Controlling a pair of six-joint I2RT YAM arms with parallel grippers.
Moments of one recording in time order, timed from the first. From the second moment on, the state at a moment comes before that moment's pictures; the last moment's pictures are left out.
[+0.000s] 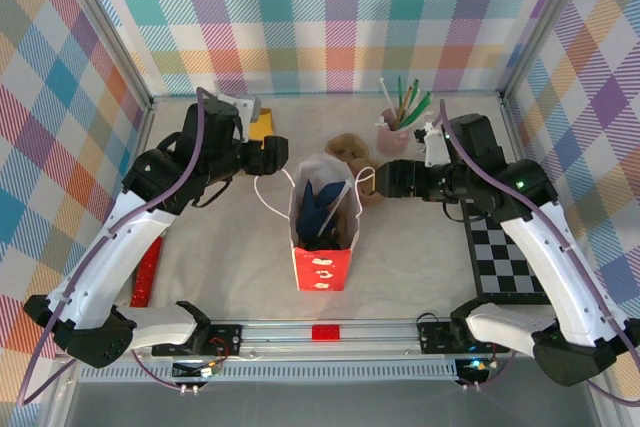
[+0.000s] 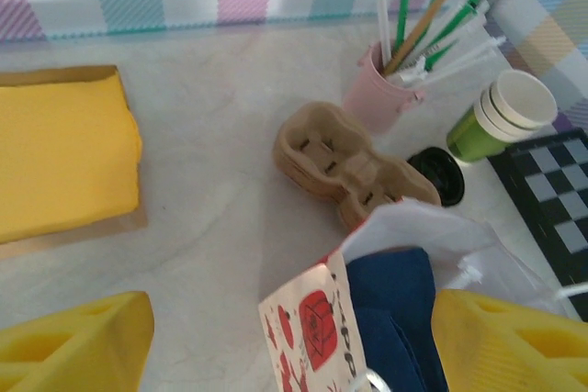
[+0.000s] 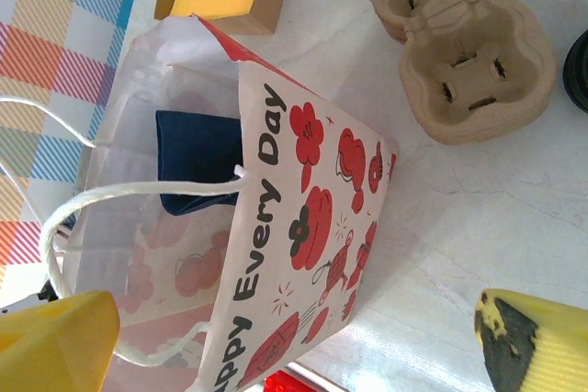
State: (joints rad) left arm -0.61 1.24 1.61 -0.98 -0.10 -0.34; right arm 0.51 1.13 1.50 -1.17 -0.30 0.48
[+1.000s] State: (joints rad) left arm -0.60 1.24 1.43 -0.96 0.14 -0.40; right arm 0.74 1.28 1.55 -1.18 -0.25 0.48
